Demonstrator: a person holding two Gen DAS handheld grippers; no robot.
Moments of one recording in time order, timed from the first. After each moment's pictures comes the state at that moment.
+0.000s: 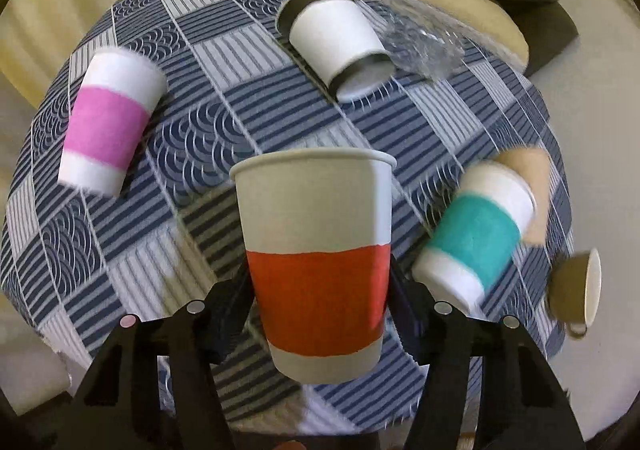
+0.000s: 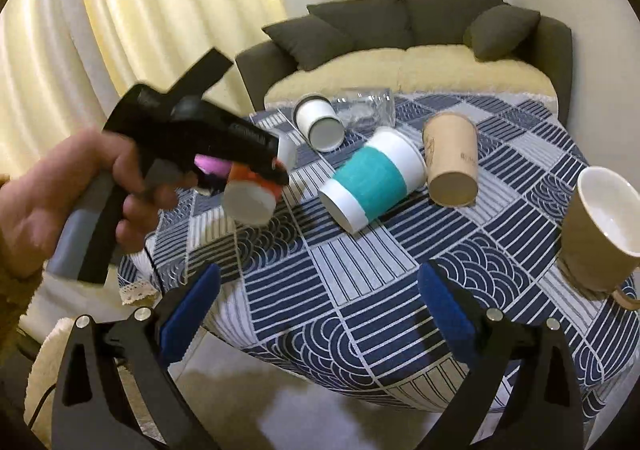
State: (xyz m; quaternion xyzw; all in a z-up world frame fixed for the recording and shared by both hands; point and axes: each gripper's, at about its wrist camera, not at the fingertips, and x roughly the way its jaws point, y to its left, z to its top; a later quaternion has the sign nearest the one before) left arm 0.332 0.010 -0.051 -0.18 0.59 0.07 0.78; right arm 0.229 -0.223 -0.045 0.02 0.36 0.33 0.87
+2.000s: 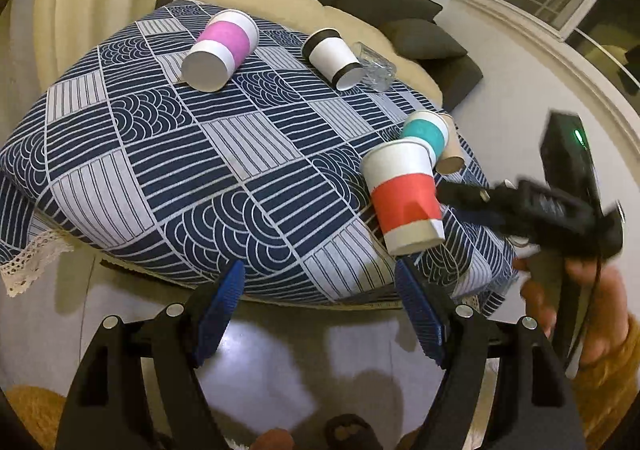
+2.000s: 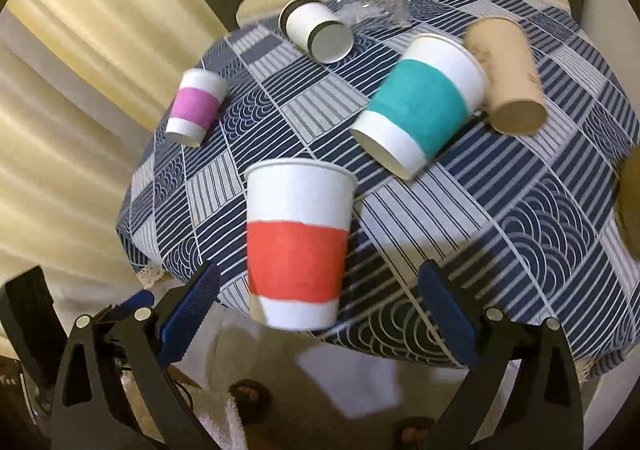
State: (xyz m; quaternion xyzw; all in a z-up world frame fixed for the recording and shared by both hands) left arm 0.113 0.053 -0.053 -0.24 0.42 -0.03 0.87; right arm 0.284 -0.149 -0.064 0.02 0.56 0.29 0.78
